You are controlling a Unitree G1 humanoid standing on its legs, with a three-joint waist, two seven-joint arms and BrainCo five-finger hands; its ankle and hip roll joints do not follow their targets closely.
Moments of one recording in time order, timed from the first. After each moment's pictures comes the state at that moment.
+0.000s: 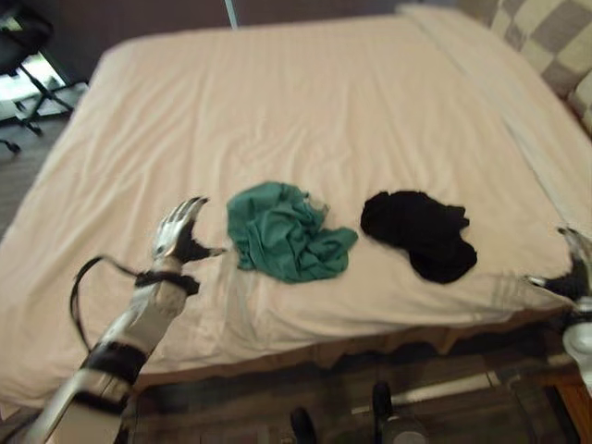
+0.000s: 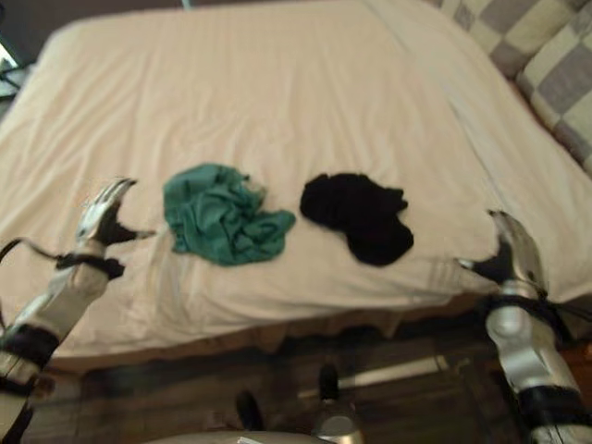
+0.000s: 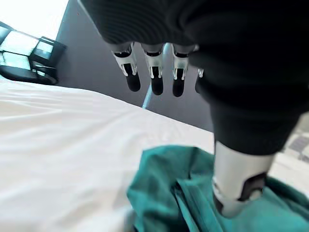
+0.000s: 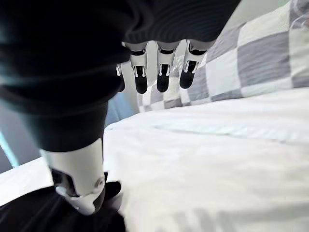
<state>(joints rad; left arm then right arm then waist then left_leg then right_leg) -0.51 0.78 -0.42 0.59 0.34 -0.14 0.28 -0.11 -0.78 0.01 0.32 -0.35 -0.06 -0.39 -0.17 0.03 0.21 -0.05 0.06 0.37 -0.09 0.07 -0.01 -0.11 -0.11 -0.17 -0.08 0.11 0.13</state>
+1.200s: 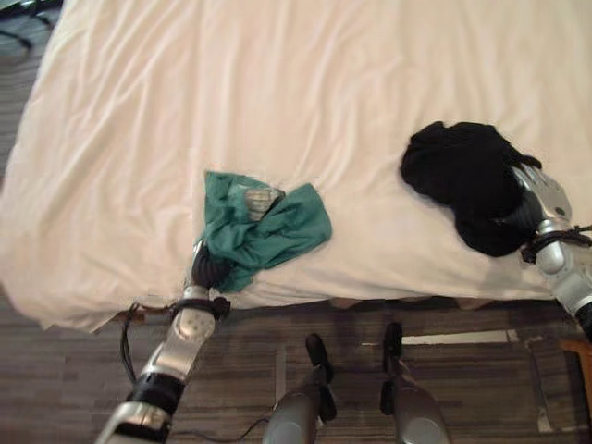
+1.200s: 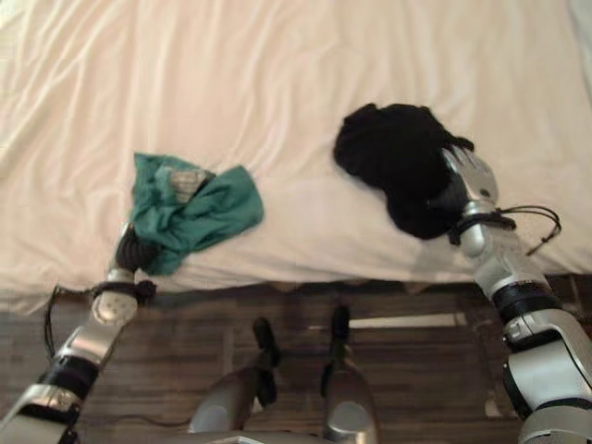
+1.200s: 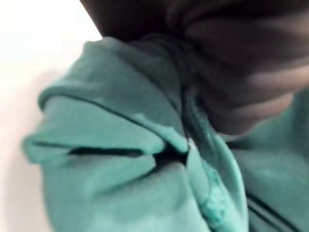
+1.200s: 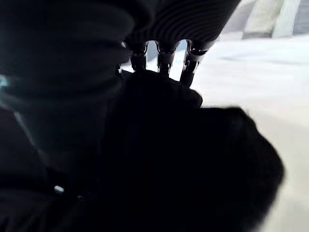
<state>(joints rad) -0.16 0.52 -0.14 0.51 -0.06 -0.28 0.19 -0.68 -0.88 0.44 0.83 -0.41 -0.07 -0.30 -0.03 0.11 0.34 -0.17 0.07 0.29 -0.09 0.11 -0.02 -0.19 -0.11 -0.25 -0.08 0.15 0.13</state>
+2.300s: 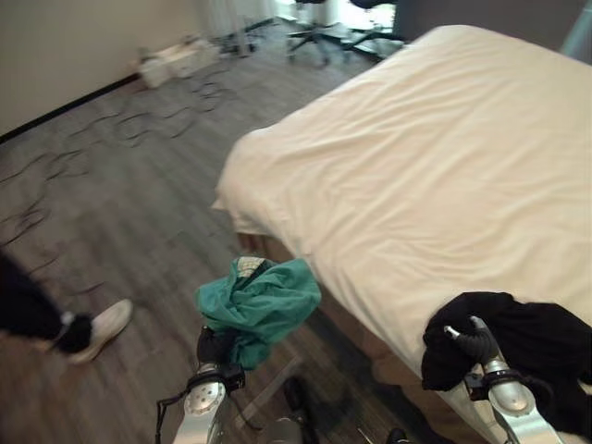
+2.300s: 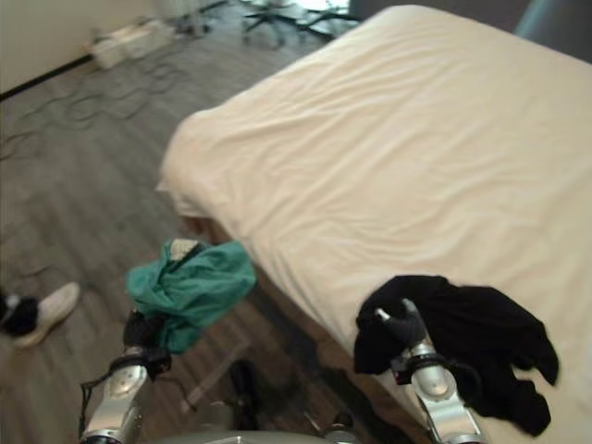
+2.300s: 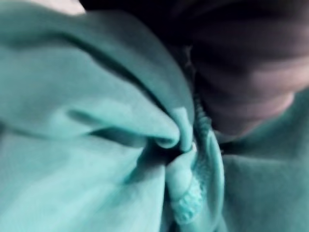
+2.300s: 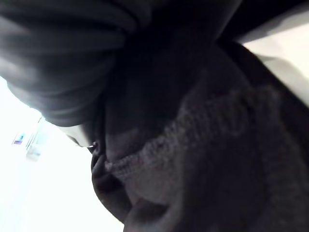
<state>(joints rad) 0.14 0.23 -0.03 0.47 -0.31 -0.23 0.12 0.18 -0.43 0.11 0.31 -0.01 -0.13 -0.15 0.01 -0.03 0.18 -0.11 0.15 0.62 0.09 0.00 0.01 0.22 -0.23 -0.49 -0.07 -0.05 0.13</state>
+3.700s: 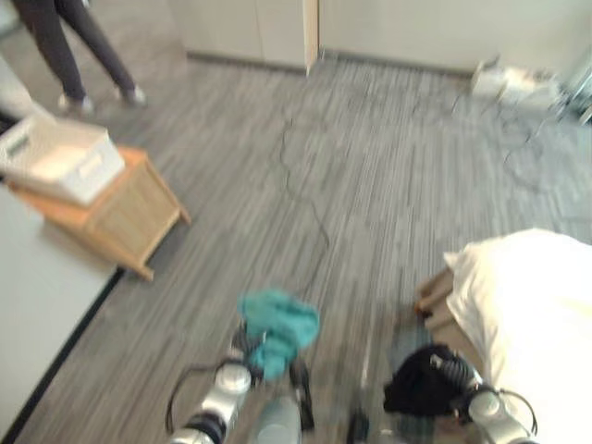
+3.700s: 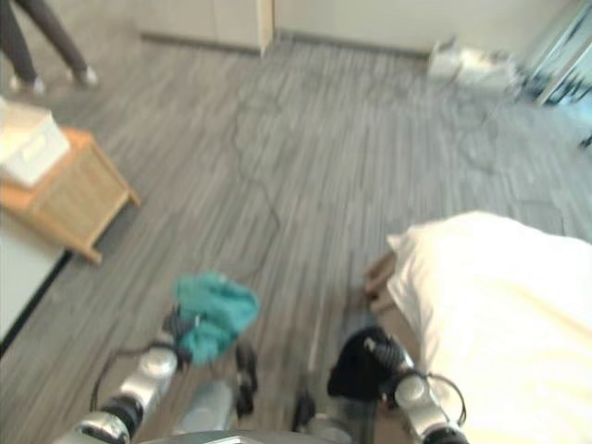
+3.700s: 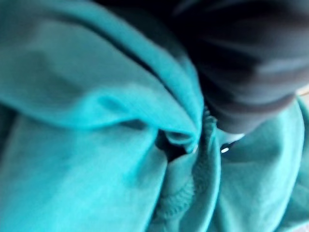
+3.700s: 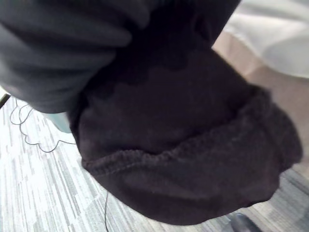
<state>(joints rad) -0.09 0.22 -0.29 1.05 0.02 -0.14 0.13 0.08 -0.39 0.30 0.78 -0.08 -0.06 -0.12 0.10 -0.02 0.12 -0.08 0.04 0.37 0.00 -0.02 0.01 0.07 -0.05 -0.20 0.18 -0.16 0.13</state>
